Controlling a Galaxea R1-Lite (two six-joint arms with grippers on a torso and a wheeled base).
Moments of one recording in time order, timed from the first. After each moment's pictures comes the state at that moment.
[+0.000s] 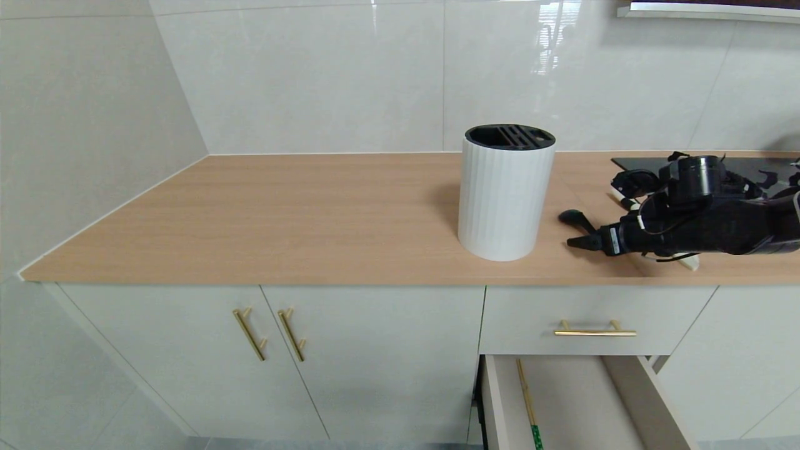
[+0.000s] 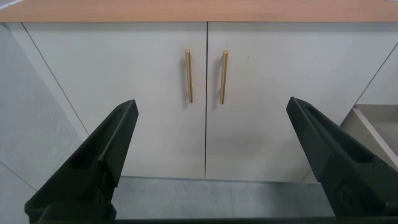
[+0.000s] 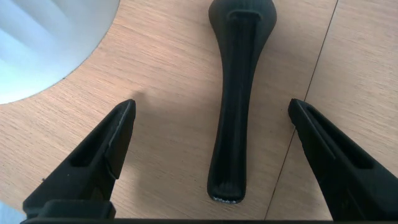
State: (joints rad) left arm 0.00 0.00 0.00 0.00 0.02 0.00; right arm 0.02 2.07 -1.38 -0.13 0.31 -0.19
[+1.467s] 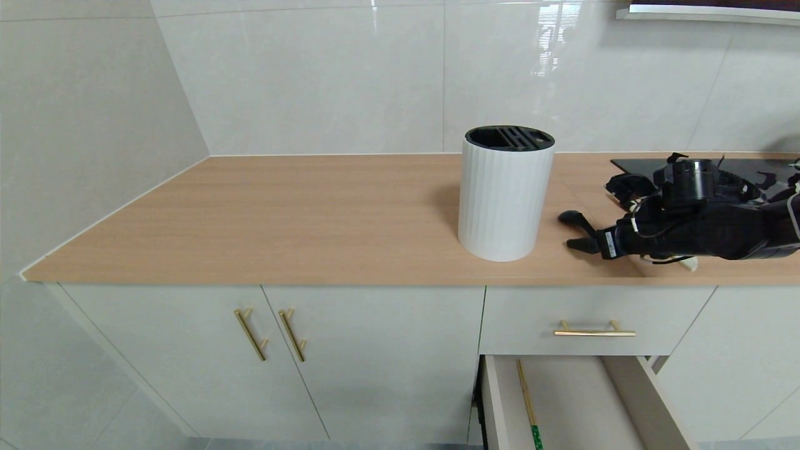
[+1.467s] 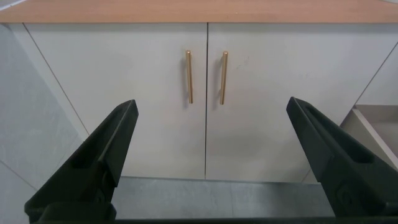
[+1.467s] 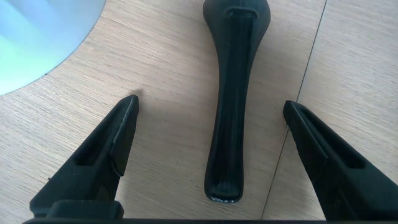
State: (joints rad) left arm 0.00 0.00 0.00 0.00 0.02 0.00; right arm 0.03 2.07 -1.35 -0.17 0.22 -0.24
